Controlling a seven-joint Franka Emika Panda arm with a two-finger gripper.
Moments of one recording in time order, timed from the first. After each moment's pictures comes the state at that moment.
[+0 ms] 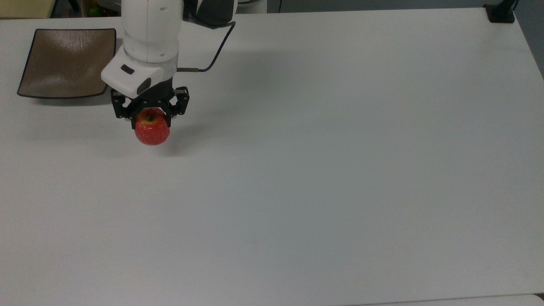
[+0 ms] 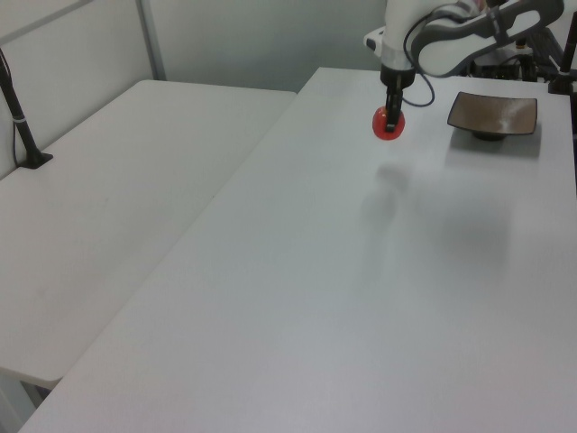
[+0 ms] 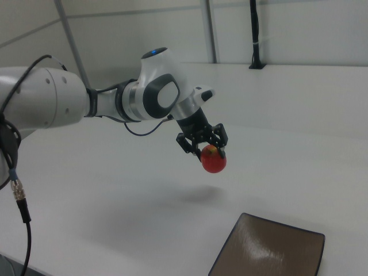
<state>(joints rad) -0.05 0.32 -0.04 -1.72 -0.27 2.23 -0.27</state>
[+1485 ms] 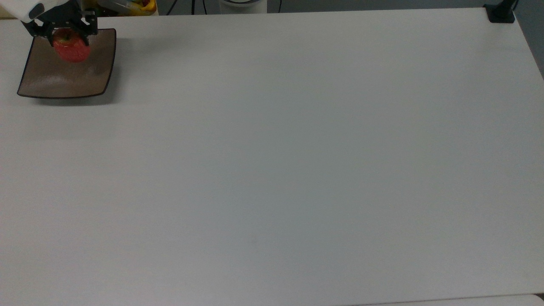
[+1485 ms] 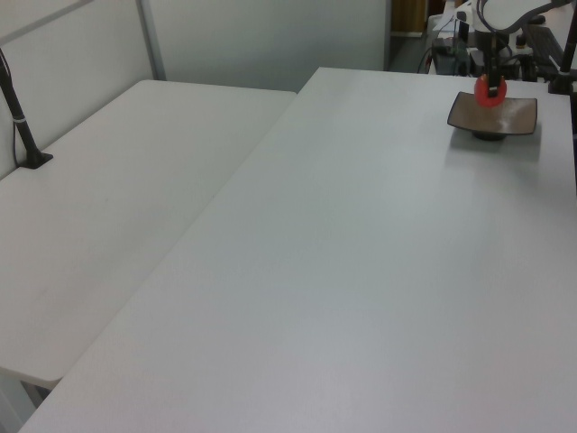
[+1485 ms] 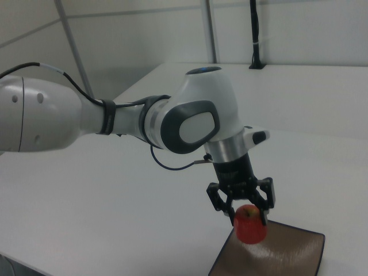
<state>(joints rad) -0.24 0.12 -0.24 -1.92 -0.27 2.07 -0.66</state>
